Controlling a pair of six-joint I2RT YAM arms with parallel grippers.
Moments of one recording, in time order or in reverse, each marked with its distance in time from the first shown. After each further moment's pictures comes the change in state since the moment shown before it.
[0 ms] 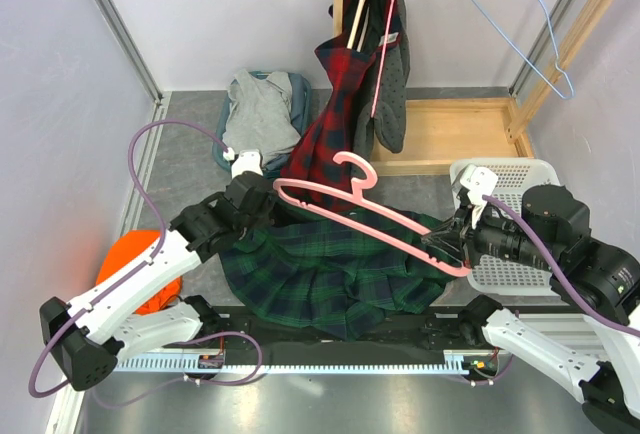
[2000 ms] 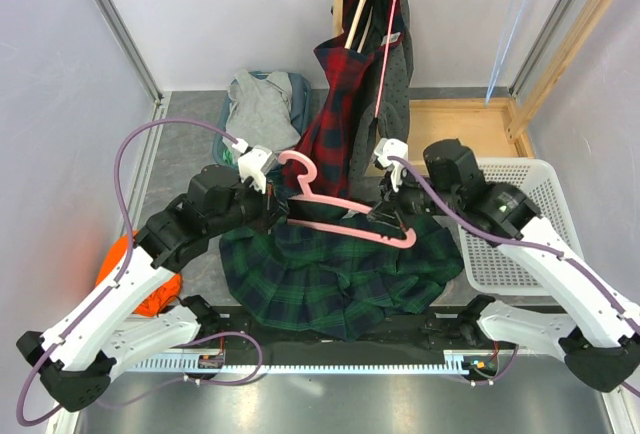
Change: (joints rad) left arm 0.038 -0.136 0.093 0.052 0.549 0.313; right arm 0.042 0.354 -0.082 0.274 -0.057 -0.047
